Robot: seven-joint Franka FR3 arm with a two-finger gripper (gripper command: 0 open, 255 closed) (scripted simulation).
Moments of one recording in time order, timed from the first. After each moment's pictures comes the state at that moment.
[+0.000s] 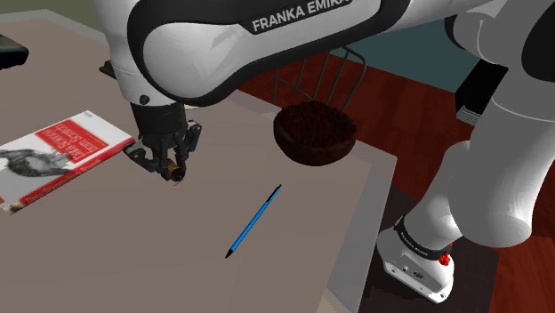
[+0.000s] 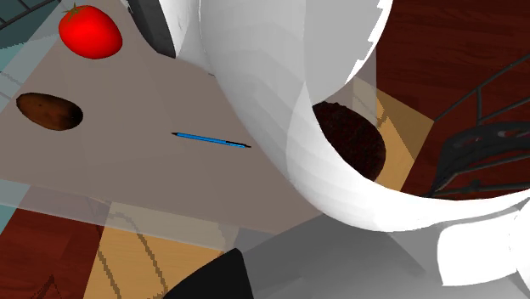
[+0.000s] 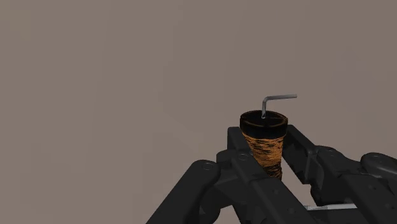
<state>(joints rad) 0.38 0.24 0.38 -1.71 -0.03 1.98 0.66</state>
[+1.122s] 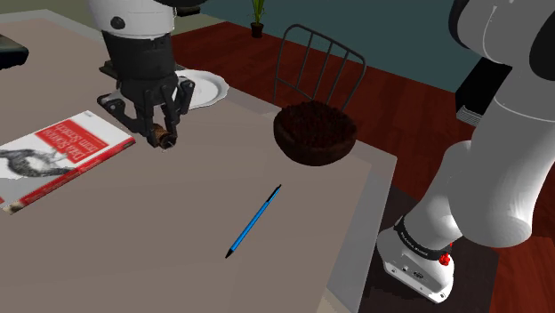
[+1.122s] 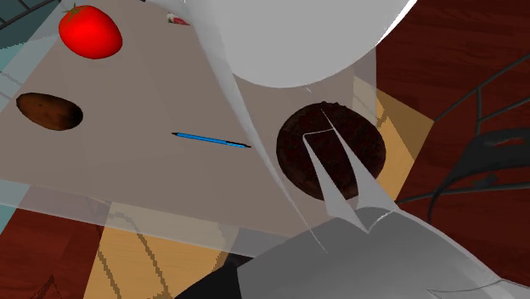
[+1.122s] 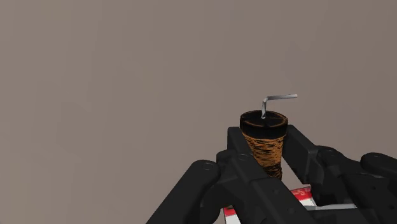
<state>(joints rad) 0.39 0.22 0.39 -1.50 -0.03 1.75 0.66</state>
